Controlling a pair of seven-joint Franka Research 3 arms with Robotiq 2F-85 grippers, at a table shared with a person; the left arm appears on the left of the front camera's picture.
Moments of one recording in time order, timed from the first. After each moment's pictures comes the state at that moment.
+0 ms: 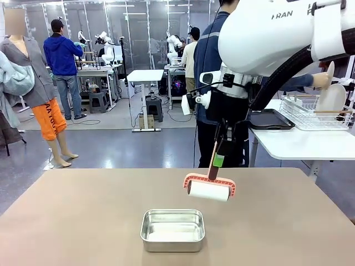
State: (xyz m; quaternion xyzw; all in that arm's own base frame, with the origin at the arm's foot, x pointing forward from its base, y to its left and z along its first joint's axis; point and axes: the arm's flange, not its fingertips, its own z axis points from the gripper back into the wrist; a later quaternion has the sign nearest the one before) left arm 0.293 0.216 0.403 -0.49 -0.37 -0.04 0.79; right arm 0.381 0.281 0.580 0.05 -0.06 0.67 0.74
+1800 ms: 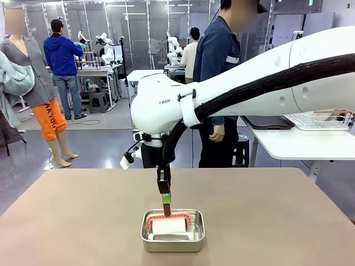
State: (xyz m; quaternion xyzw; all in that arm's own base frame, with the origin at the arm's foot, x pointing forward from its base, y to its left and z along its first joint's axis) left arm 0.293 0.215 0.403 -0.49 -0.37 -0.04 0.79; right arm 0.454 0.456 0.426 0.02 0.09 0.69 0.71
